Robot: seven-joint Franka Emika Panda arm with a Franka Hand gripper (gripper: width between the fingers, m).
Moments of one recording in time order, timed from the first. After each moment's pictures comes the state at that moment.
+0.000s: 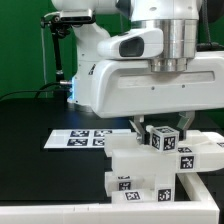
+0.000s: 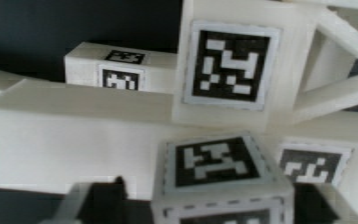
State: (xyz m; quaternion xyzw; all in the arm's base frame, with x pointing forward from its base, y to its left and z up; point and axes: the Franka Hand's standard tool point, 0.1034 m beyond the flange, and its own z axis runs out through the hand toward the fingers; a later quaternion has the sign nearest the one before) arm 0.641 0.080 0.114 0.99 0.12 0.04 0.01
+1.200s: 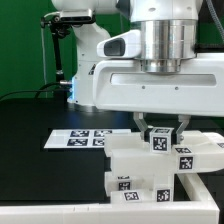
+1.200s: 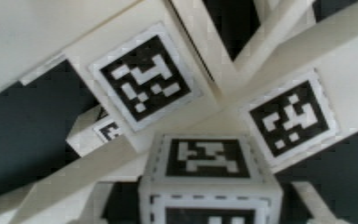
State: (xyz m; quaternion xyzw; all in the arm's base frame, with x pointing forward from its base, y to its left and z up) arm 0.641 0.079 0.114 0.97 -0.25 0.04 -0.02
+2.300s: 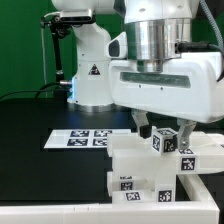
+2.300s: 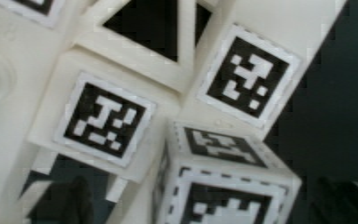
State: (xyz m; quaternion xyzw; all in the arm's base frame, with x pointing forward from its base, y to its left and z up) arm 0.642 0.081 0.116 0.89 -0.46 0.03 -0.05
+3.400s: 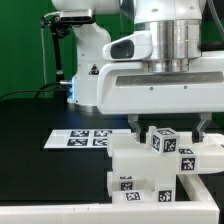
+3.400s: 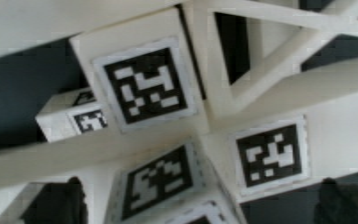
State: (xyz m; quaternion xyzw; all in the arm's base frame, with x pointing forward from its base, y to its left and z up) arm 0.640 0.091 0.113 1.00 -0.06 0.05 -0.02
